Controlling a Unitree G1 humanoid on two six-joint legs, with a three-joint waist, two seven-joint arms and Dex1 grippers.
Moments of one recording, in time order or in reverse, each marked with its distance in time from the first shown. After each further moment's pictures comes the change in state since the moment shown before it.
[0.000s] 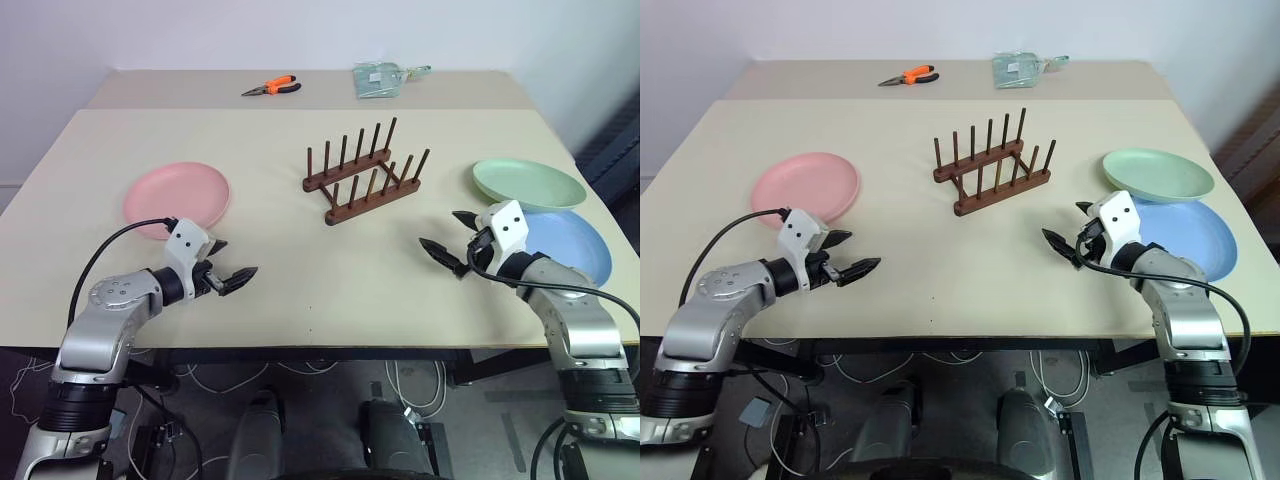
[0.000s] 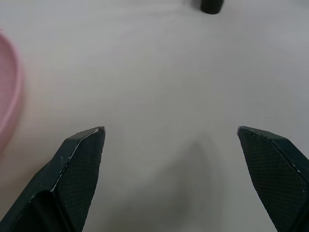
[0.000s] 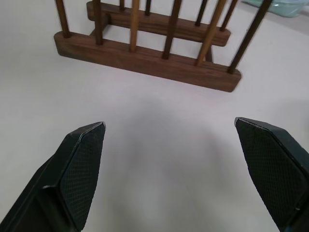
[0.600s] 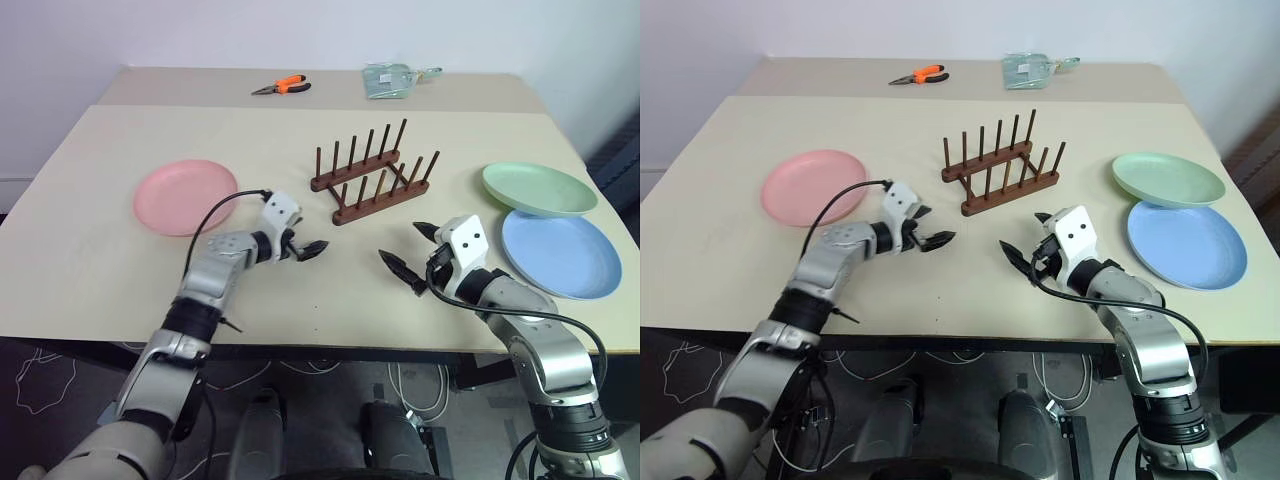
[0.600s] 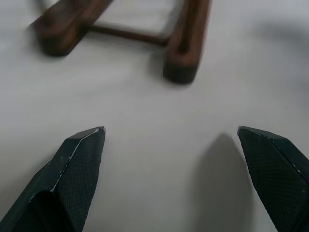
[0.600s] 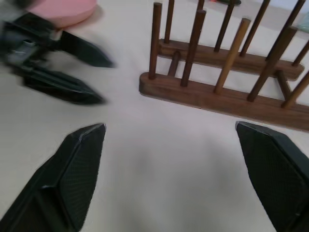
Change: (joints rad) left arm -0.564 -0.403 -0.286 0.766 0.211 -0.293 0.052; right arm 0.126 0.127 0.102 -0.370 0.017 0.185 -0.171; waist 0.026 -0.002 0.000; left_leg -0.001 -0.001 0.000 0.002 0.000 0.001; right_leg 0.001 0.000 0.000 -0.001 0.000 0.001
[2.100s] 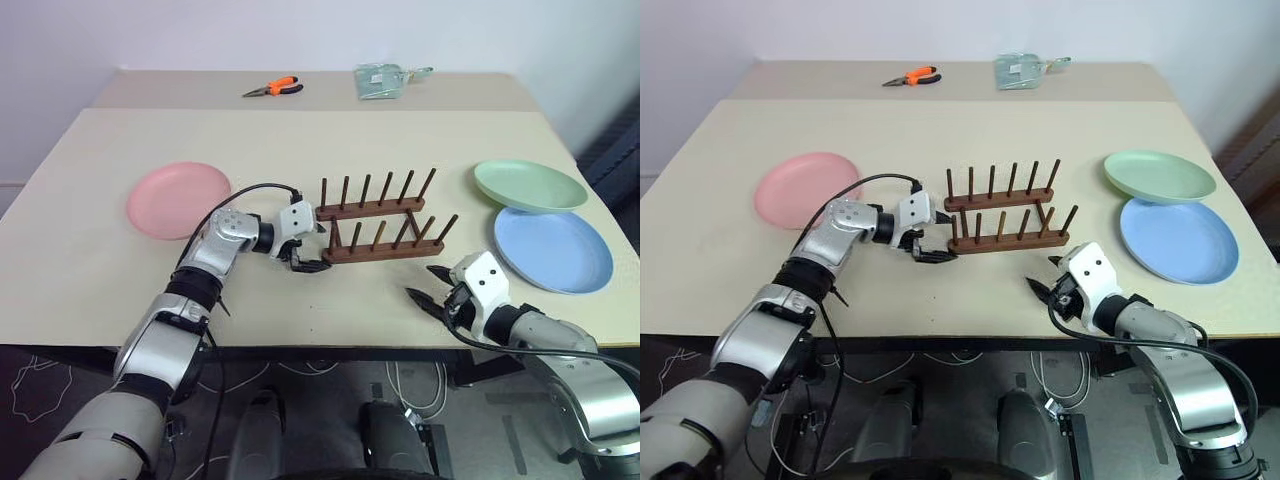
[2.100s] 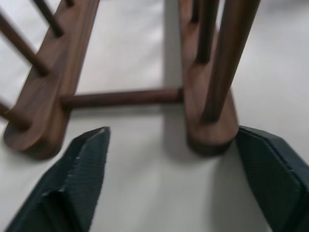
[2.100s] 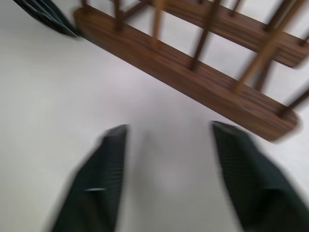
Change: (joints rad) left arm -0.020 0.184 -0.062 0.051 0.129 -0.272 -0.473; right arm 0.204 -0.155 -0.053 -0.134 -0.010 0.095 0.017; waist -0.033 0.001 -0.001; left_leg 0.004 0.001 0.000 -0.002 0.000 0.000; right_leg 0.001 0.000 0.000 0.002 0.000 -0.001
